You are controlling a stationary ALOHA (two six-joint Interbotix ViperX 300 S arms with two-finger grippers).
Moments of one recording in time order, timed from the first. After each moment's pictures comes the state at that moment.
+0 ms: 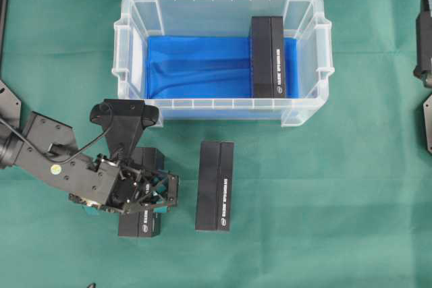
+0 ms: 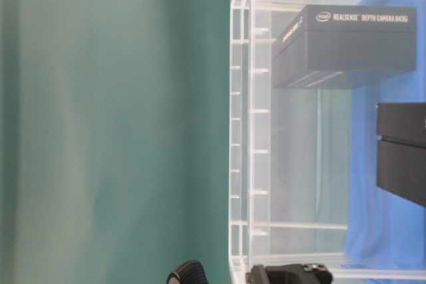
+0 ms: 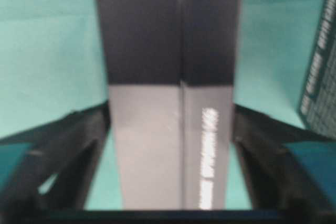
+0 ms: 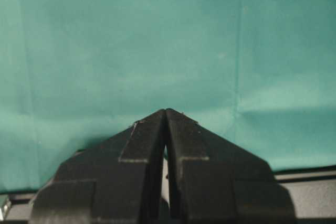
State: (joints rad) left arm -0.34 0.07 0.40 0.04 1.02 -1.89; right arm -0.01 -0.71 0.56 -0.14 1.40 0.15
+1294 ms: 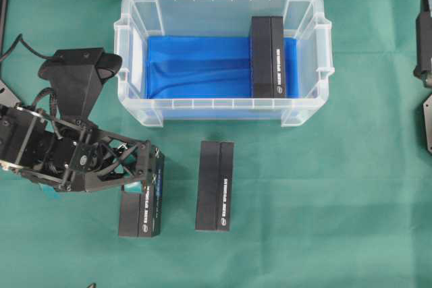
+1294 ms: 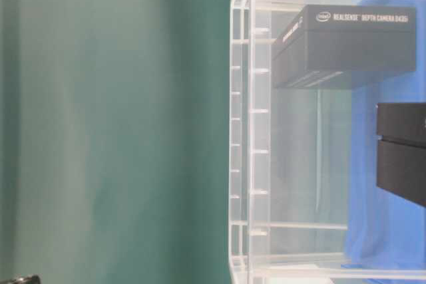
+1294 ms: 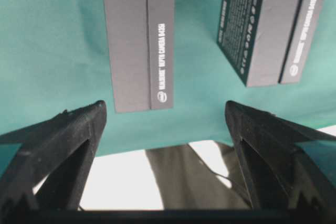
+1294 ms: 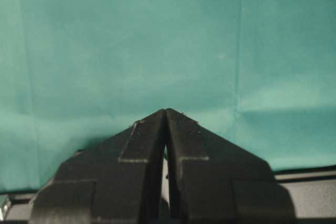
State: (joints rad) left arm -0.30 -0.19 0.25 0.04 1.23 -1.84; right arm -0.01 -0.71 0.56 -0.14 1.40 0.15
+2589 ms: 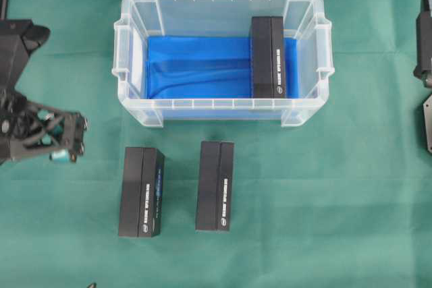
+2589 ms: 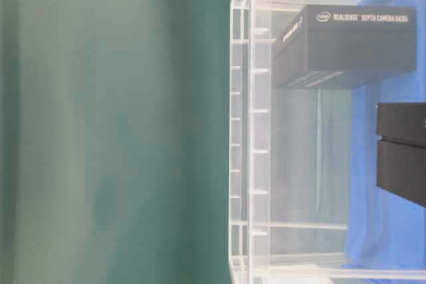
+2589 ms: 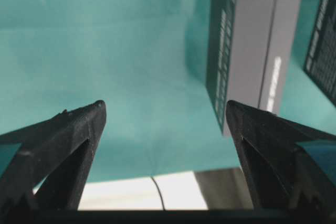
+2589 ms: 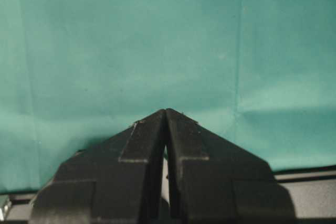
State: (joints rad) left arm -0.24 -0.47 0.49 0.05 1.36 -1.79; right arm -0.01 -0.71 0.56 -0.14 1.40 0.15
